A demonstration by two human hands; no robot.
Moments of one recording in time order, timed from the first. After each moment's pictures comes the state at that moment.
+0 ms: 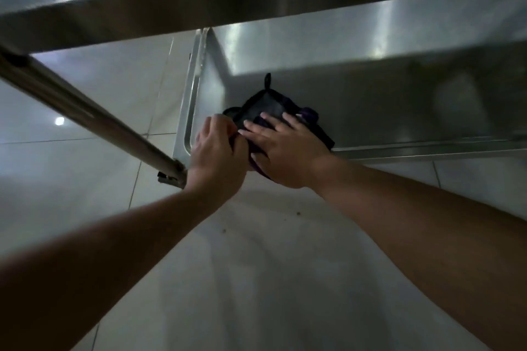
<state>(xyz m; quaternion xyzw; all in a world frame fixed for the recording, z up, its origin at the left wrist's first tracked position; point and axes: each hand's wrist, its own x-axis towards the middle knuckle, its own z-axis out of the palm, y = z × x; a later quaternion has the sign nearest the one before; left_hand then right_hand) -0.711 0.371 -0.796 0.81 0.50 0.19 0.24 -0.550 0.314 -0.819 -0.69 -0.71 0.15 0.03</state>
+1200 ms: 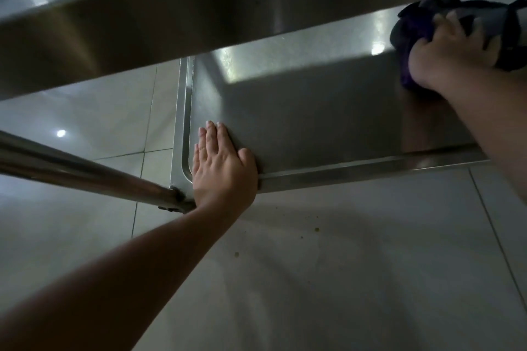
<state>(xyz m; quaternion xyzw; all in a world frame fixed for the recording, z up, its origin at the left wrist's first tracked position) -0.695 0.414 -0.847 0.82 0.56 0.04 0.13 -0.314 0.329 -0.832 -0.97 -0.20 0.12 0.07</state>
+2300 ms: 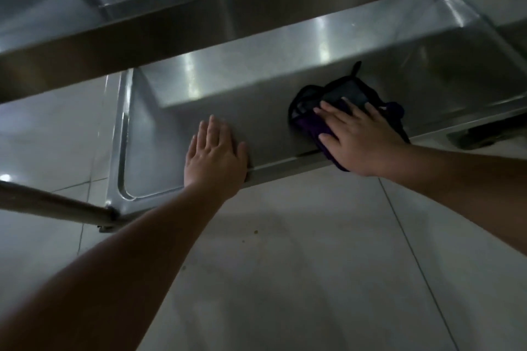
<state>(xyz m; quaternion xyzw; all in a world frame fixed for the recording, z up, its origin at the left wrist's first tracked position) -0.602 0.363 -0.825 0.91 0.41 -0.03 0.11 -0.370 0.182 -0.817 -0.85 -0.51 0.14 0.02</state>
